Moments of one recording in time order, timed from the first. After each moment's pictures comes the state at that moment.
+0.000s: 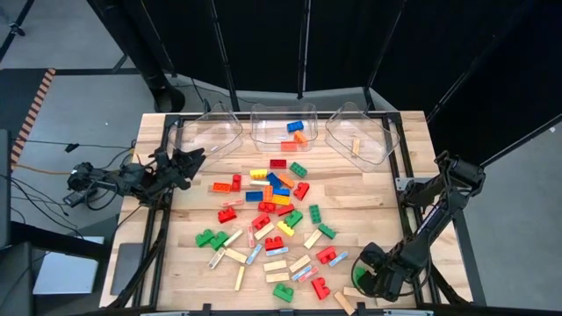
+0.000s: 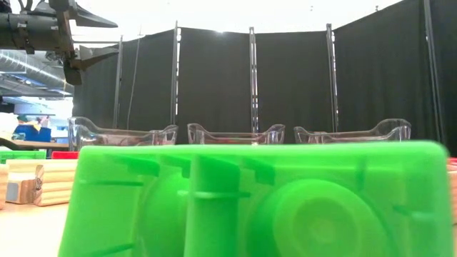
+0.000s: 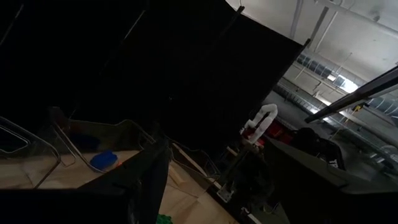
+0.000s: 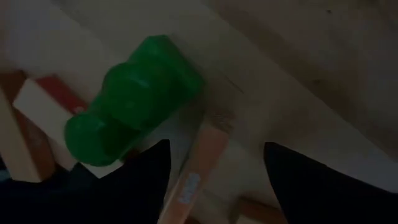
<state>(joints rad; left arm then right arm) -0.23 0.04 0.10 0.26 -0.75 -0.48 1.00 1.65 0.89 -0.60 -0.03 1.96</state>
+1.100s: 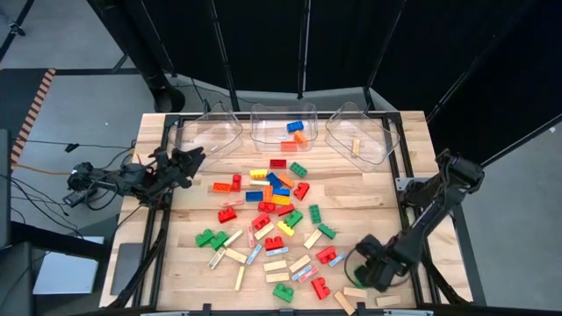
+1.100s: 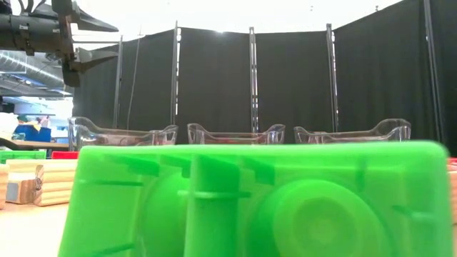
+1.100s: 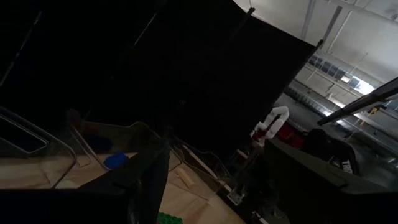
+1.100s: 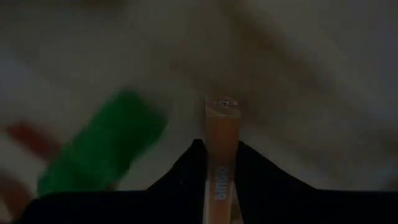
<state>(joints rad) -0.23 0.04 0.10 0.24 -0.80 -0.48 0.89 1.61 0.89 -0.76 -0.07 1.86</state>
